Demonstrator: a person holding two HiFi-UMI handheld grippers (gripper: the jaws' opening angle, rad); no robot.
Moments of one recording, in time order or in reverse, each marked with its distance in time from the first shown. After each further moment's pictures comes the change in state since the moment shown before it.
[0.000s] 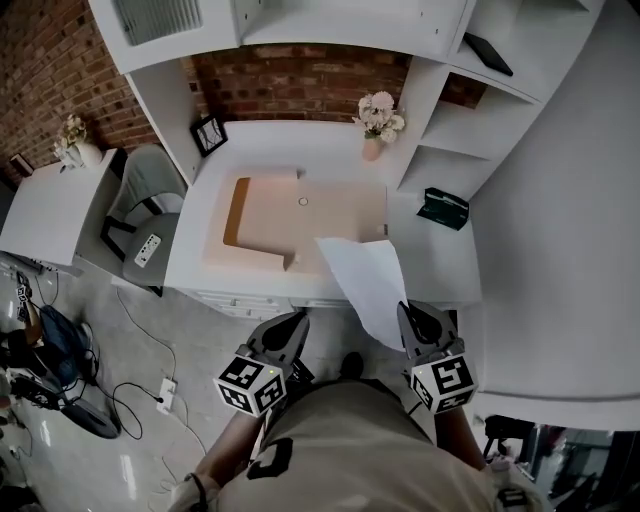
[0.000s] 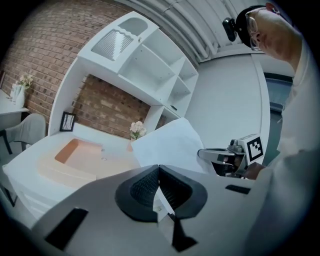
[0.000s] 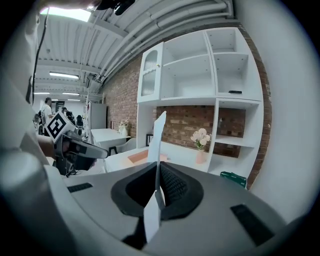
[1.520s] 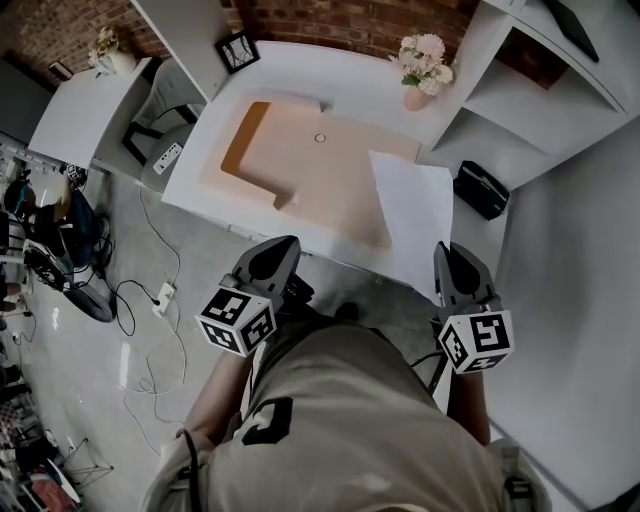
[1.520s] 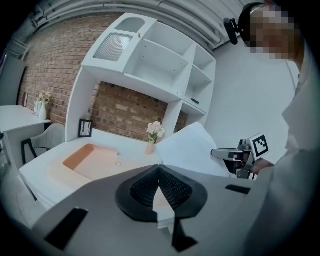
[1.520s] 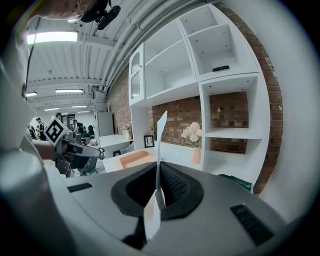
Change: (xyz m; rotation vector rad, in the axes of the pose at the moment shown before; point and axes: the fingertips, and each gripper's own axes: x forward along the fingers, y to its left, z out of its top) left arm 0.091 0.009 0.018 0.002 -0.012 0.332; right arm 0.056 -0.156 -0.022 0.118 -0.052 0.178
